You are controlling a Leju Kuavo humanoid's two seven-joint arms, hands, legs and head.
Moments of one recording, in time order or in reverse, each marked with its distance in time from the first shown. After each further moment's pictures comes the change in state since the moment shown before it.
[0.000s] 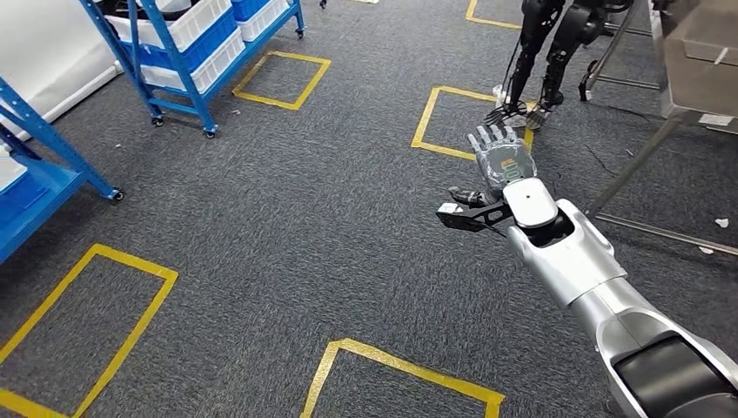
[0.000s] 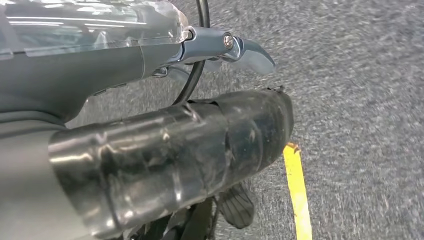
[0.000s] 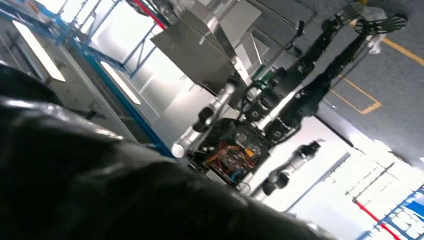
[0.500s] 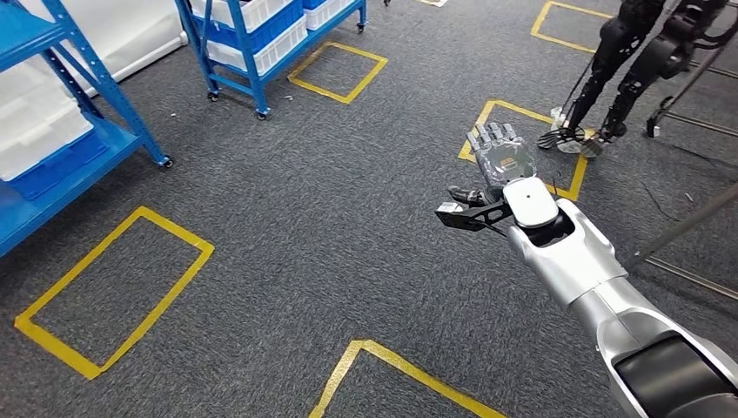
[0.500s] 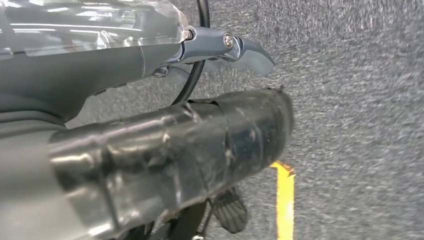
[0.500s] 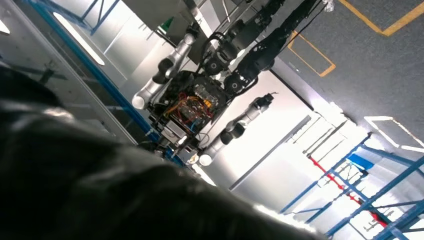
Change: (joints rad) left arm -0.001 -0.003 0.004 0.000 -0.003 0.009 0.006; right arm 0.000 -0.020 0.010 0.000 0.001 -0.011 -0.005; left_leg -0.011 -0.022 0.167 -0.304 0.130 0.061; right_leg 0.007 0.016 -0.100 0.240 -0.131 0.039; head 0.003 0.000
